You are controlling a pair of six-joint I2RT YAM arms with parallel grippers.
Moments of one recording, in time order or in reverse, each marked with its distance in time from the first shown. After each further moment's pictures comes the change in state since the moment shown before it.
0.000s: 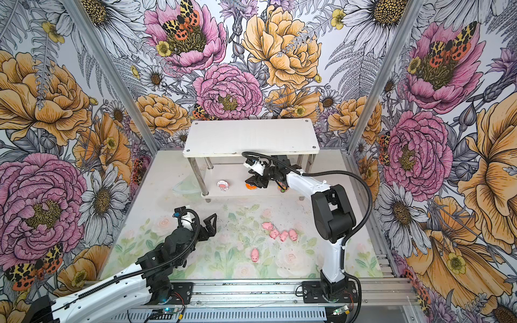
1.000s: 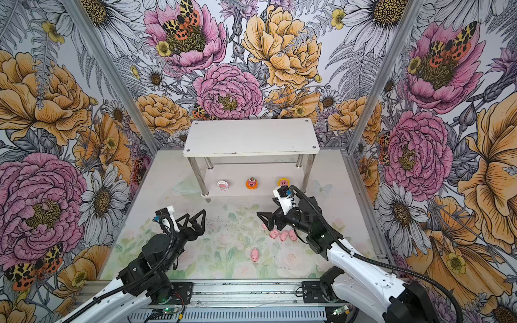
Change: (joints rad) left arm 0.049 -0.337 0.010 -0.133 0.061 0.015; right arm 0.225 -1.075 -0.956 0.277 0.411 0.815
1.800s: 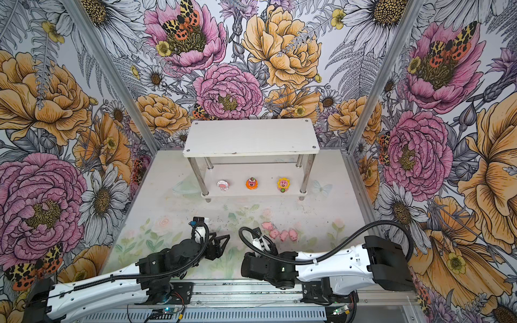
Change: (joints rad) left arm -0.337 0.303 0.027 -0.032 0.063 -0.091; right arm 0.847 0.404 0.196 -0.547 0.906 0.733
